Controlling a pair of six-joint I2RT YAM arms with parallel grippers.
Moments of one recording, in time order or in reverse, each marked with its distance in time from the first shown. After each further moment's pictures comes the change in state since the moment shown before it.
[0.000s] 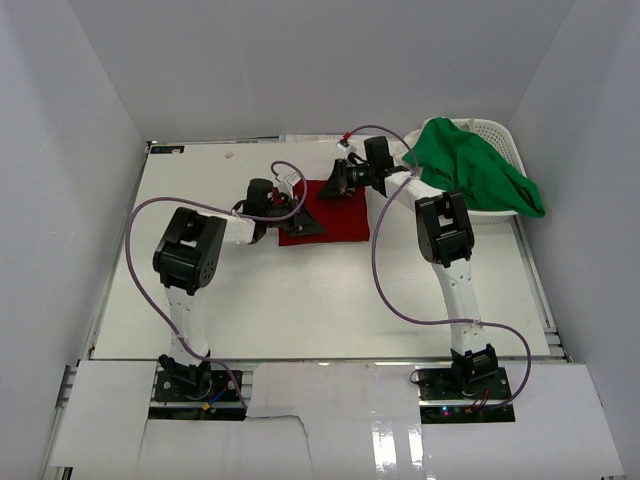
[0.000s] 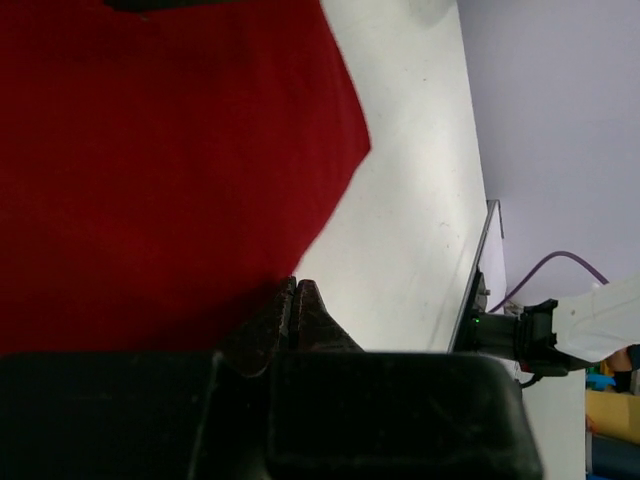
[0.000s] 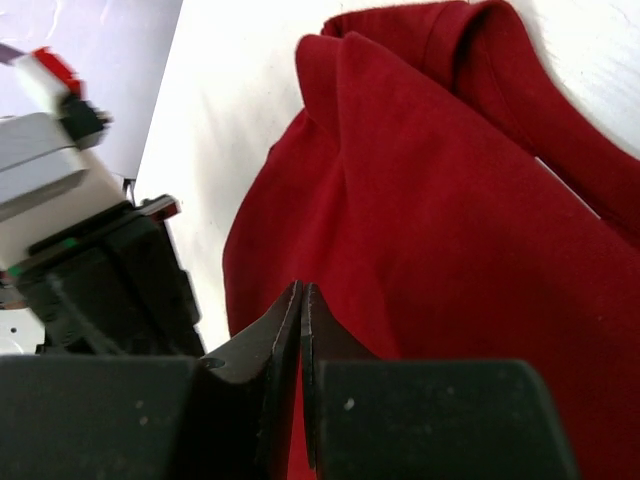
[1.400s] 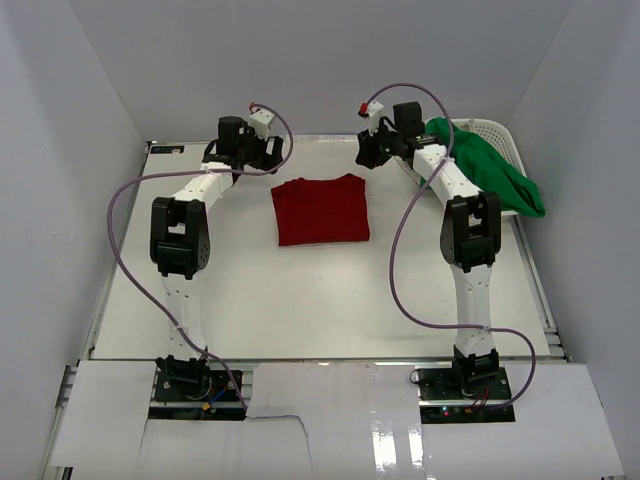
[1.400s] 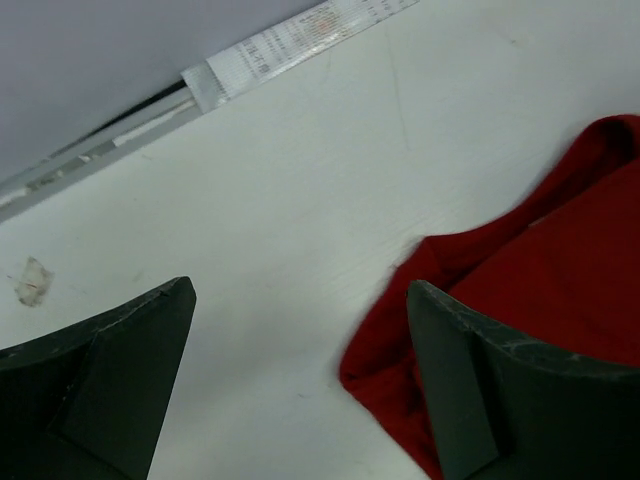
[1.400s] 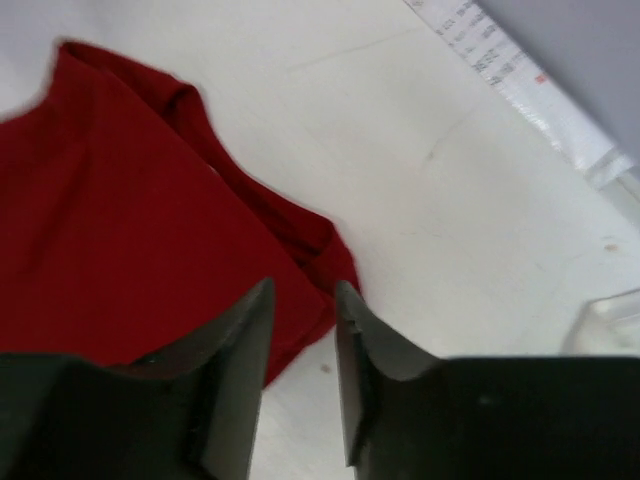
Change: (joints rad) left arm 0.178 0.192 0.694 -0.449 -0.528 0.900; right arm -0.096 -0.193 0.115 -0.360 0.484 -0.850
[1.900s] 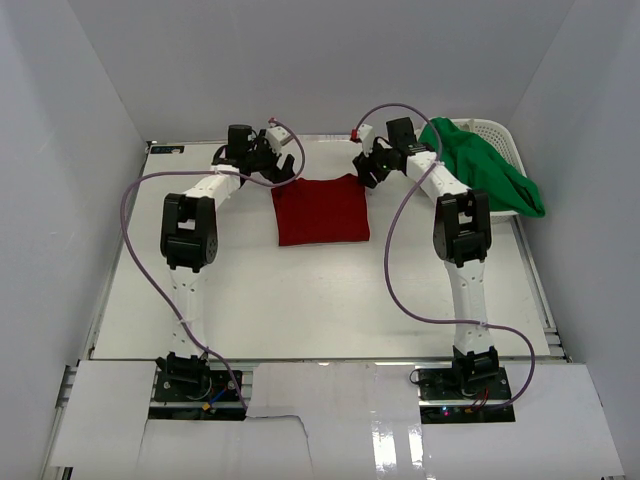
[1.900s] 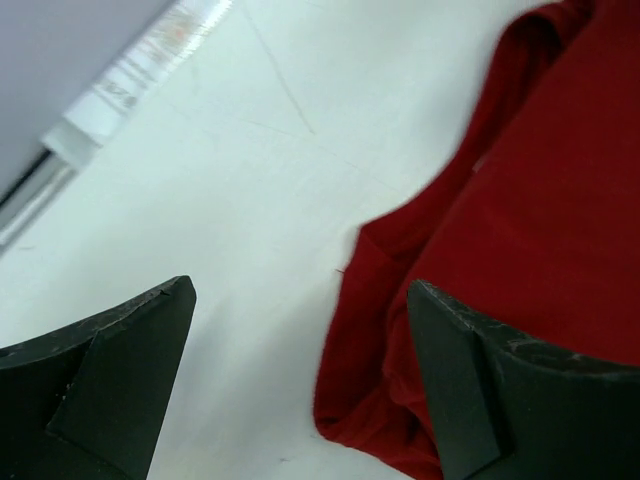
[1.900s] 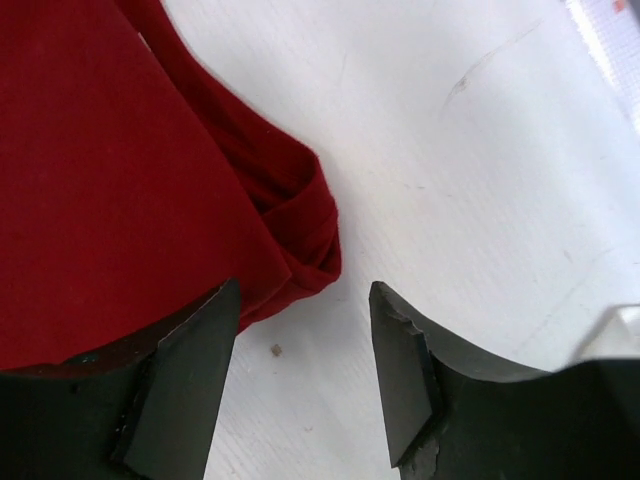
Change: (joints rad) left arm -0.006 0.120 0.061 -0.044 0.301 0.193; right arm 0.000 0.114 0.016 -0.079 0.016 -0.220
